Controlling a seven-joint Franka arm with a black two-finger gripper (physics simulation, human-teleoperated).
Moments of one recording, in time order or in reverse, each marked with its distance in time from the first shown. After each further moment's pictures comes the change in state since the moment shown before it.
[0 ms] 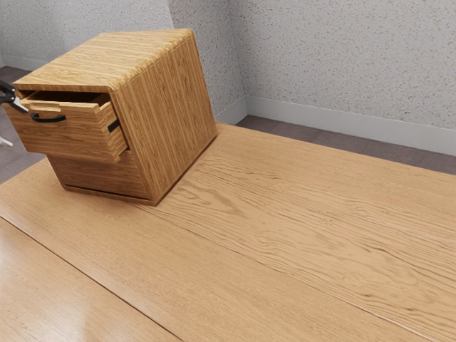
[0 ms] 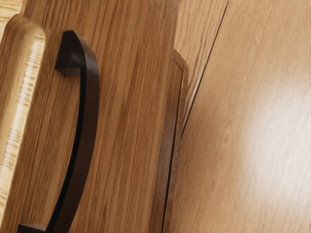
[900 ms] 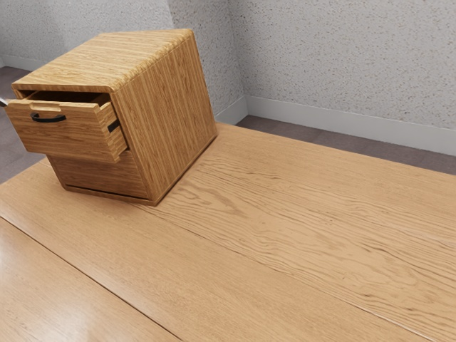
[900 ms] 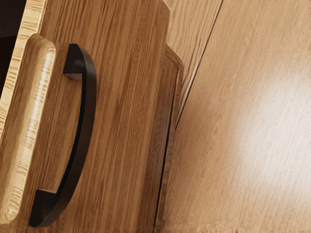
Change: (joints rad) arm 0.070 0.002 -0.091 0.013 0.048 -0.054 -0.020
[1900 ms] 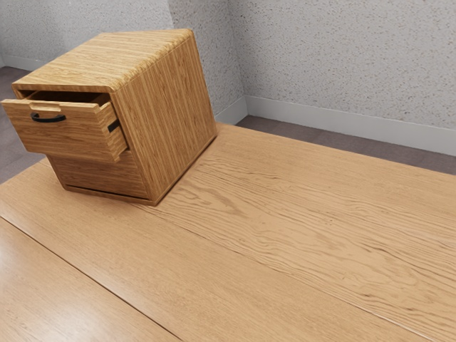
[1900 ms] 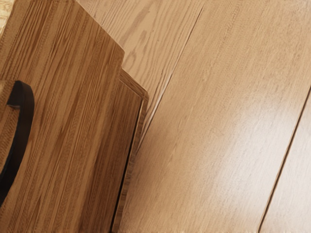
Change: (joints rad) arm 0.187 -0.060 -0.164 -0.139 -0.075 -0.058 -0.079
